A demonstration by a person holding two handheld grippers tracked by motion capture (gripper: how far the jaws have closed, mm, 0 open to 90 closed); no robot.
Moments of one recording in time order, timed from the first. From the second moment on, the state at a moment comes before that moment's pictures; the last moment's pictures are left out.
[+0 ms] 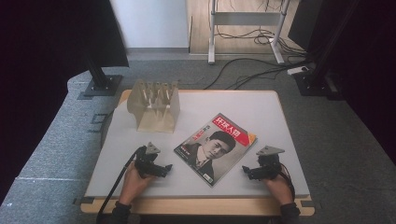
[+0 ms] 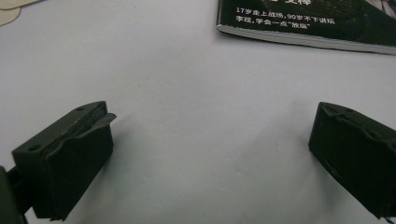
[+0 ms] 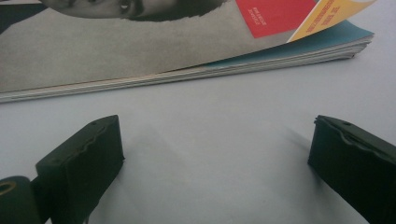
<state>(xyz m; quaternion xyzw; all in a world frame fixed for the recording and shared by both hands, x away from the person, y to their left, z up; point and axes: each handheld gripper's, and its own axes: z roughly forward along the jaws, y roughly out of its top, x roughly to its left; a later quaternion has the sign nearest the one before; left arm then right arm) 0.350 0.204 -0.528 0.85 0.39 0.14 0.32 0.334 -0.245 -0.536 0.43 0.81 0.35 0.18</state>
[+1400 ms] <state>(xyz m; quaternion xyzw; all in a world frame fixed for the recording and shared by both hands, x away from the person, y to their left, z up) 0.379 0.160 -0.491 0.87 0.34 0.12 0.33 0.360 -0.237 -0.510 0.39 0.83 0.36 0.18</state>
